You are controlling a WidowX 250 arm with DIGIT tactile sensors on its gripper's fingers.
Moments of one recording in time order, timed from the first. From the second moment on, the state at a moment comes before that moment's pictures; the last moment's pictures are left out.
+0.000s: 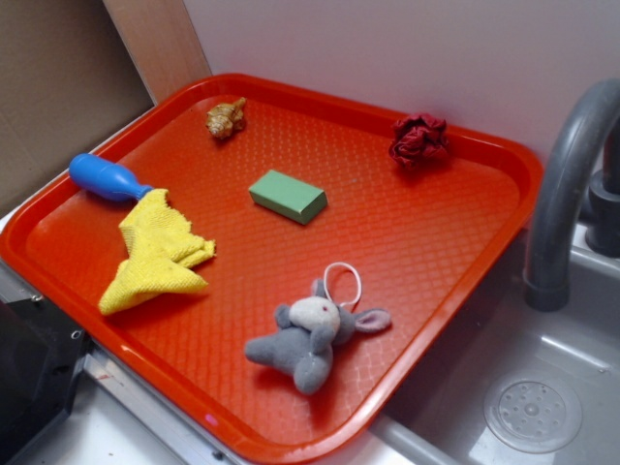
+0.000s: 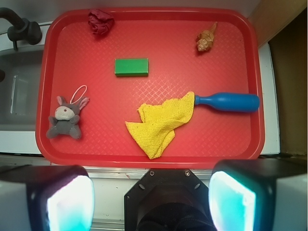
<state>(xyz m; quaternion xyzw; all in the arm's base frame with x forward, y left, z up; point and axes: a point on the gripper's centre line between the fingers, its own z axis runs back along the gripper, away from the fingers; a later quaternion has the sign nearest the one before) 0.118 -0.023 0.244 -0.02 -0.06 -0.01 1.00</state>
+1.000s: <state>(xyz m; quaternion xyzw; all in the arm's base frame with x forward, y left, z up) 0.180 0.002 0.203 0.07 -0.04 0.33 0.94</state>
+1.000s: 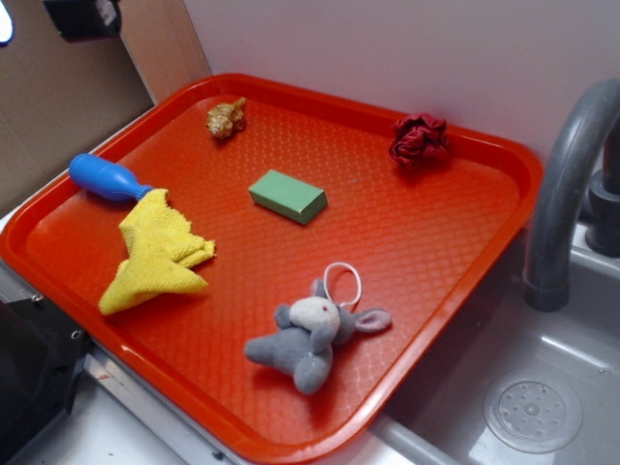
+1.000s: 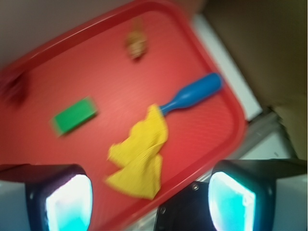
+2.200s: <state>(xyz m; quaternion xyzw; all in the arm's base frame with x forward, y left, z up) 0.202 0.118 0.070 0.10 -0.05 0.60 0.79</state>
